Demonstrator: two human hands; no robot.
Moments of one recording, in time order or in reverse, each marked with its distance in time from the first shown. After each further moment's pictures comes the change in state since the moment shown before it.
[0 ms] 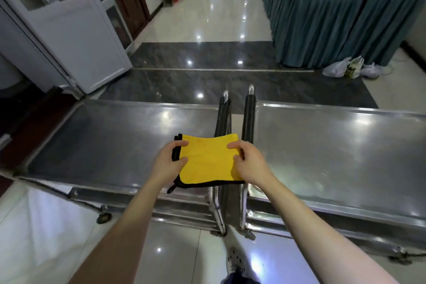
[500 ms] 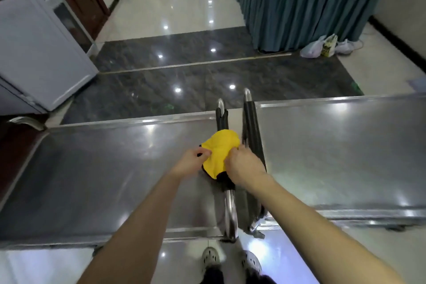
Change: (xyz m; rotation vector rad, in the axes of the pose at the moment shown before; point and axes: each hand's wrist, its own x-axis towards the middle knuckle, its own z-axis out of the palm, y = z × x) left_hand 0.161 0.005 0.042 0.029 -0.393 -0.092; right_hand 0.105 -0.018 0.043 -0.613 -0.127 0.200
